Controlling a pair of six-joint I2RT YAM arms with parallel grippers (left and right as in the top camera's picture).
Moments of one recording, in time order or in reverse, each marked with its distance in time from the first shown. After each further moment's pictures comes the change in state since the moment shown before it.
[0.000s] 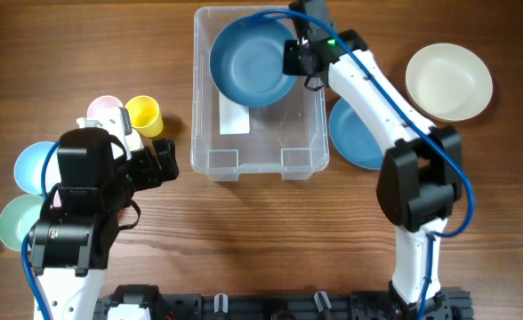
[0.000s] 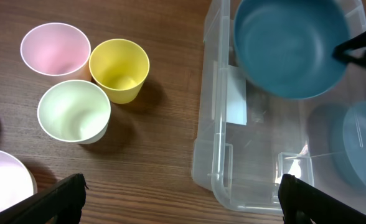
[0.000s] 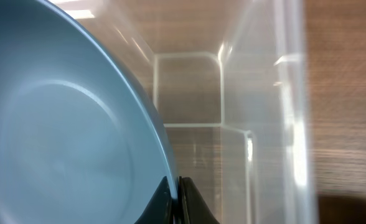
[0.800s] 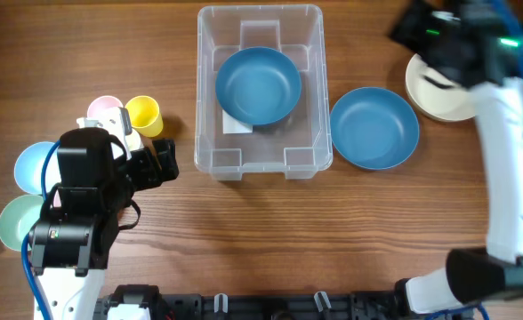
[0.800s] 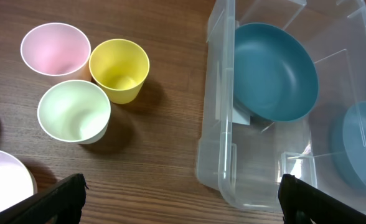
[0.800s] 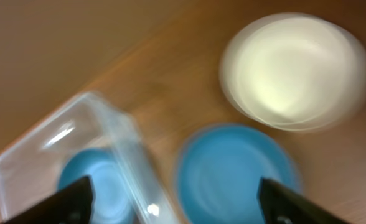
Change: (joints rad) left arm 0.000 0.000 0.000 0.000 0.000 0.000; right arm -0.329 -0.502 0.115 -0.534 0.031 0.267
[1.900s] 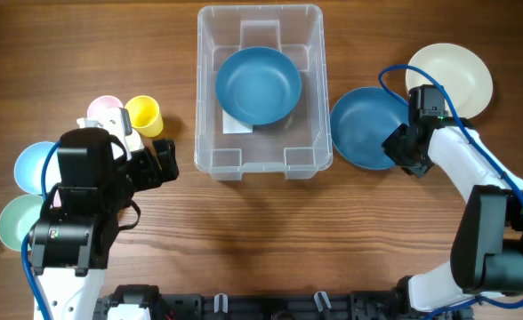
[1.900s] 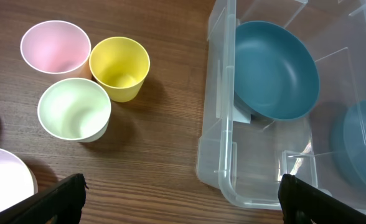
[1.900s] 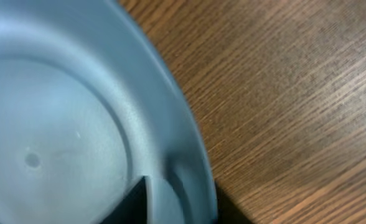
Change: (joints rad) left arm 0.000 0.001 0.001 -0.006 0.000 0.000; right arm -0.130 0.036 -1.015 0.599 -0.055 0.068
